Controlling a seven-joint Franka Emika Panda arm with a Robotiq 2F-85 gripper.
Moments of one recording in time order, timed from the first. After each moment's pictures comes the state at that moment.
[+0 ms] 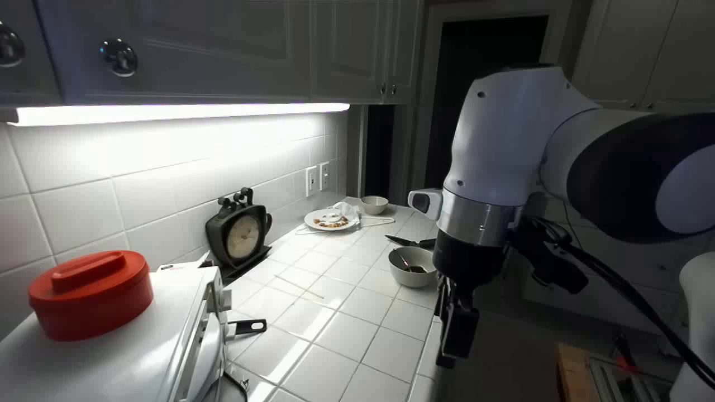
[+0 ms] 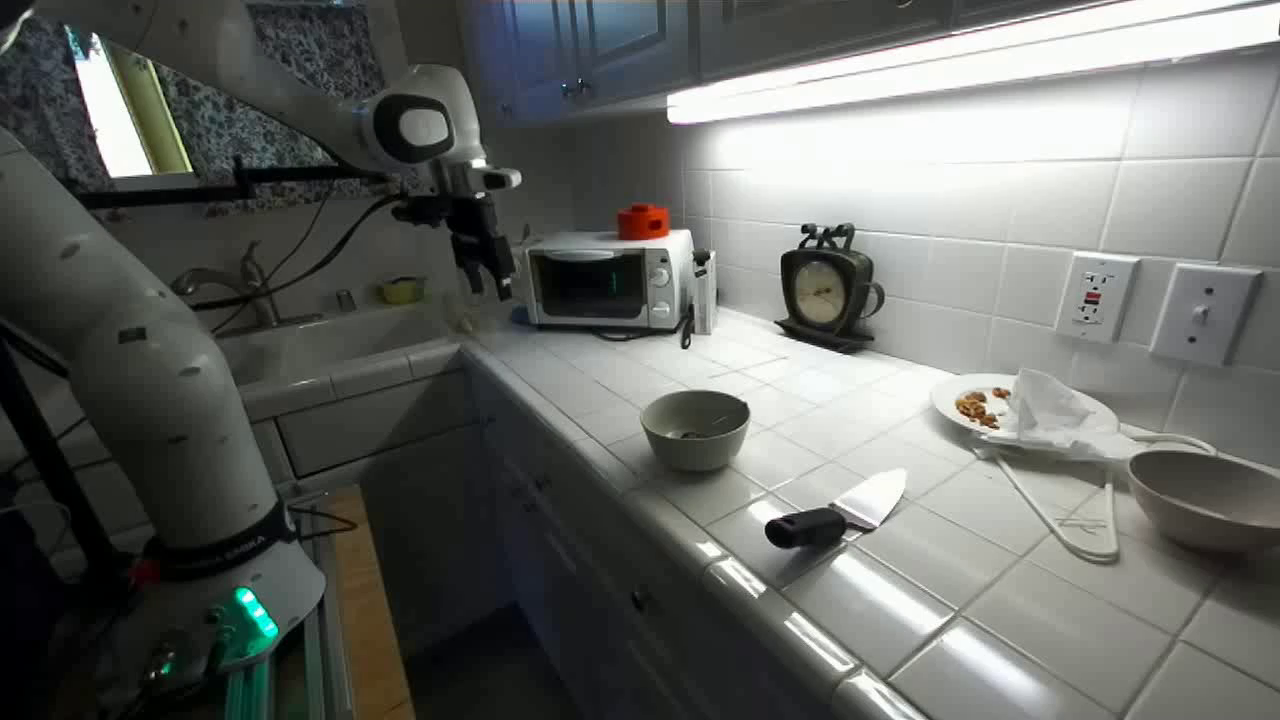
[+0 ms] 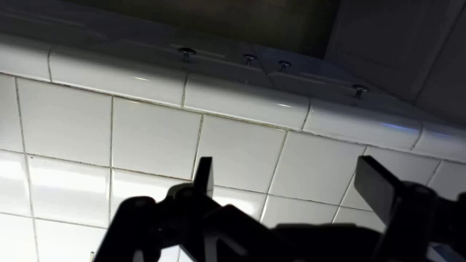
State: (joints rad) arm 0.17 -0.37 0.26 -2.43 0.06 2.15 0.17
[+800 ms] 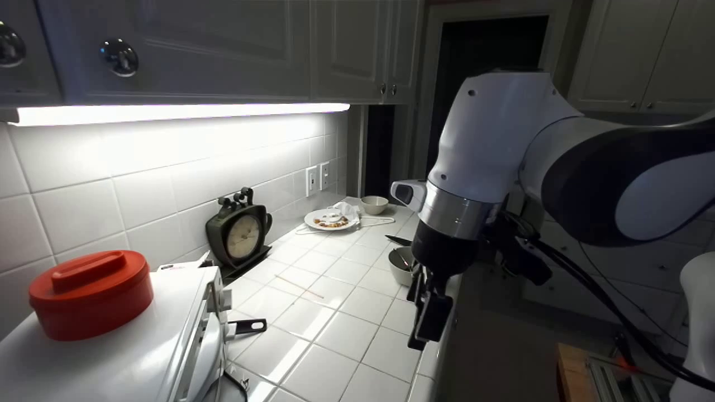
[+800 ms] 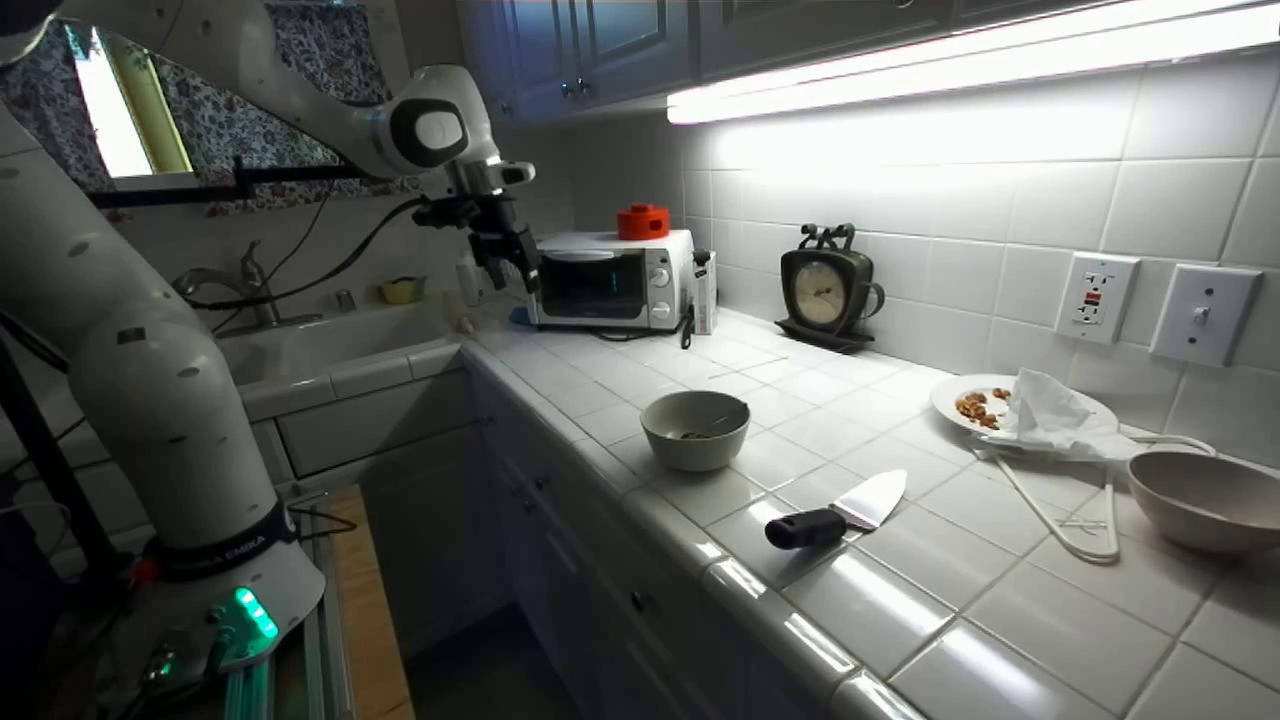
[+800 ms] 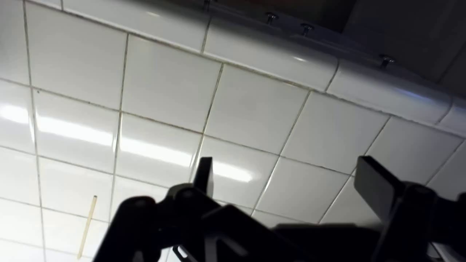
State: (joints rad) arm 0.16 -0.32 0.23 -2.40 -0.02 2.28 0.09
